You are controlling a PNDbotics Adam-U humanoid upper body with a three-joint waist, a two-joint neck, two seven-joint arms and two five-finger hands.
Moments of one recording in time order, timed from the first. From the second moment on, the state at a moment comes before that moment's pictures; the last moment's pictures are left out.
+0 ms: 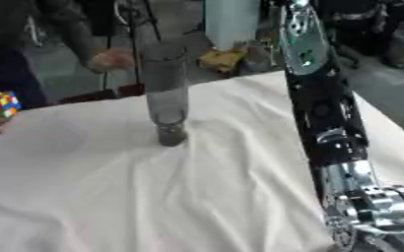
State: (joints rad) left arm -0.15 0.26 0.01 -1.74 -0.29 0.04 0.20; right arm -1.17 -0.35 -0.30 -0.99 0.53 -0.37 -0.17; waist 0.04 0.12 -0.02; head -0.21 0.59
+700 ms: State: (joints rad) left arm -0.15 0.26 0.00 -1.74 -0.29 0.04 0.19; right arm -1.23 -0.26 -0.28 -1.09 0.47 -0.33 -0.18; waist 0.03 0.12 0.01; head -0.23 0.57
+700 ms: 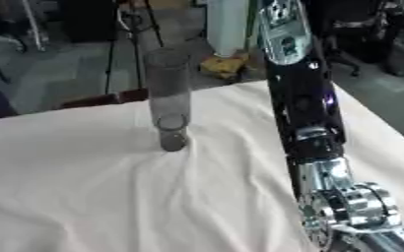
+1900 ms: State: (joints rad) left arm -0.16 0.26 -0.01 -1.74 -0.28 0.03 0.17; right arm -1.21 -0.04 -0.23 -1.17 0.39 -0.37 -0.07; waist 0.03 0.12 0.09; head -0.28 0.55
